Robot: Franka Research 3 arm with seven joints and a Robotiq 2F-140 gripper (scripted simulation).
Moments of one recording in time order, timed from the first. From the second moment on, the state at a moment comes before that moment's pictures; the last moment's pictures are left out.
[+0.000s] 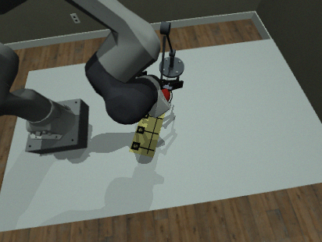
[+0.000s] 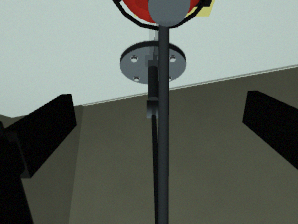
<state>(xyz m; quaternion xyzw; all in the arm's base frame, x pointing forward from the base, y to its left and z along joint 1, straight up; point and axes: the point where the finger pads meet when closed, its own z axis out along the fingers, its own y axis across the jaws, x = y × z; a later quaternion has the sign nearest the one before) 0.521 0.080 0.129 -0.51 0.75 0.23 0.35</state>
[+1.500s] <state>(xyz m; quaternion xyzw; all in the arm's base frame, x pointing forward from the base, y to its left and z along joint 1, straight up) 0.497 0.009 0.191 -0.51 0.75 0.21 0.36</state>
